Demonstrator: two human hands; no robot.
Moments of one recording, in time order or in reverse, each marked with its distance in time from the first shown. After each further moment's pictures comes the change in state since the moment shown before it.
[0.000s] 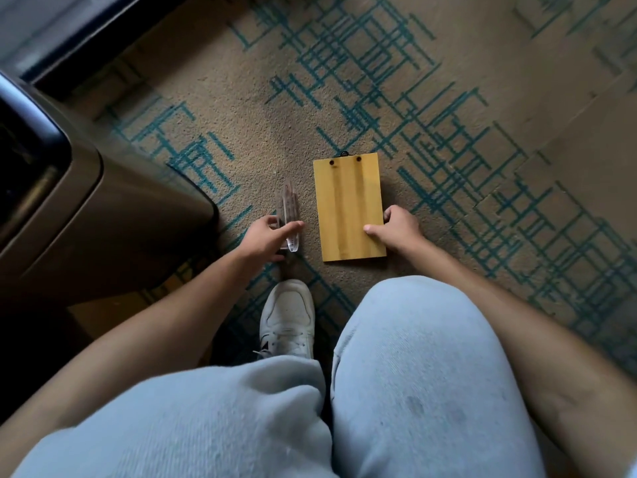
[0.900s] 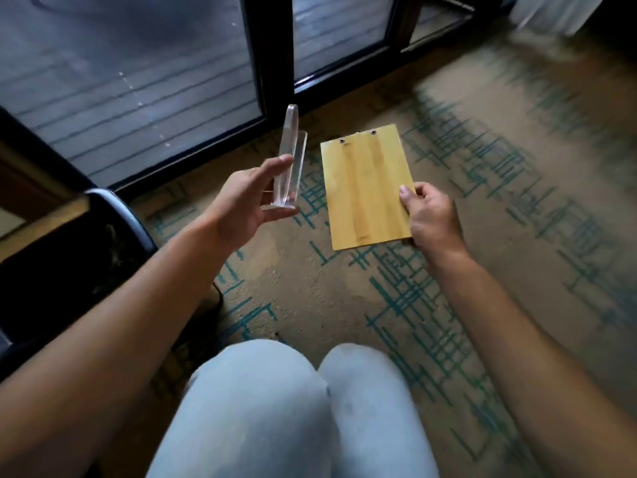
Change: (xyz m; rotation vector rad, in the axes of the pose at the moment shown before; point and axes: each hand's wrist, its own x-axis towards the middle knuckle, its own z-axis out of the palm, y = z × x) left_hand -0.165 0.248 -0.064 -0.460 -0.121 0.538; right_hand -0.111 -0.133 -0.227 0.632 0.321 -0.427
